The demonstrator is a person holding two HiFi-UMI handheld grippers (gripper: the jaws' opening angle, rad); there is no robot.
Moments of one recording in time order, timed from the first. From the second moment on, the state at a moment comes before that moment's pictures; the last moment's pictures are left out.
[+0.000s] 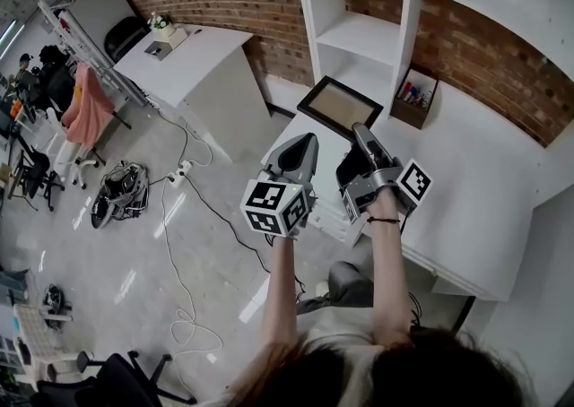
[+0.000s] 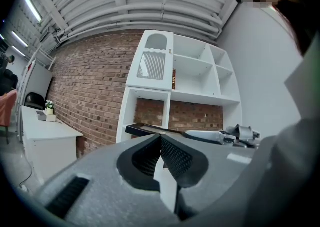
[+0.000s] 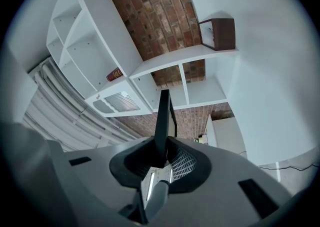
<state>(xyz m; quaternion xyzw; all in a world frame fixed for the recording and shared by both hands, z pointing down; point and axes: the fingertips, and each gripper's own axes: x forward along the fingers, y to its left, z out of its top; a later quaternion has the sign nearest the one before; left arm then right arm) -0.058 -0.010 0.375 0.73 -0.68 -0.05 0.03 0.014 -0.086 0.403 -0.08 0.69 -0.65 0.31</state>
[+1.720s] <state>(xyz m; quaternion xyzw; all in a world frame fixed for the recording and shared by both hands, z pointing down) -0.118 -0.200 0.357 0.79 -0.61 -0.07 0.05 -0.042 -0.263 0.387 -0.15 0.69 -0.62 0.35</state>
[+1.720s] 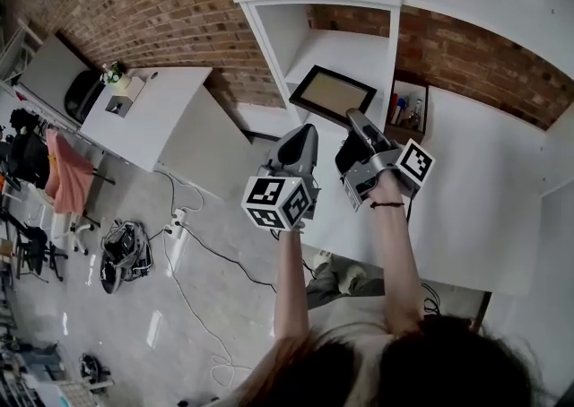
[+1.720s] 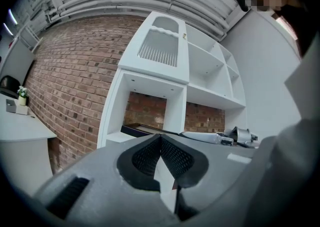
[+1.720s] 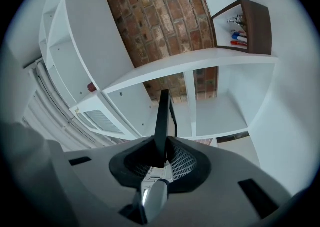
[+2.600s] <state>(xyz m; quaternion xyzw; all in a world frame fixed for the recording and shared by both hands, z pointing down) -0.144 -0.277 0.351 0.86 -0.51 -0.06 0.06 -0.054 -0.323 0.385 -0.23 0.66 -0.58 0.41</state>
